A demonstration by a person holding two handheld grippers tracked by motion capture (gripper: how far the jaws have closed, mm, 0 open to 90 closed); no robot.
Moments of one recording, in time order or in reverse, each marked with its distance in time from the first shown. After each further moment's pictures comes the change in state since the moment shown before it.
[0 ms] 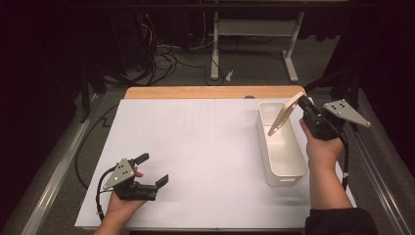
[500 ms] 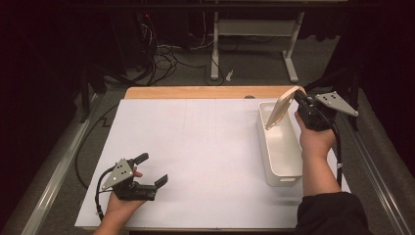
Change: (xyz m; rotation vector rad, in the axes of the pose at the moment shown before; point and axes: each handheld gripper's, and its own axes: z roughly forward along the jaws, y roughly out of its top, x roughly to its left) left arm 0.001 0.000 -0.002 -0.010 -0.003 -0.005; right arm -0.002 -0.001 0.031 0.035 -0.052 0.017
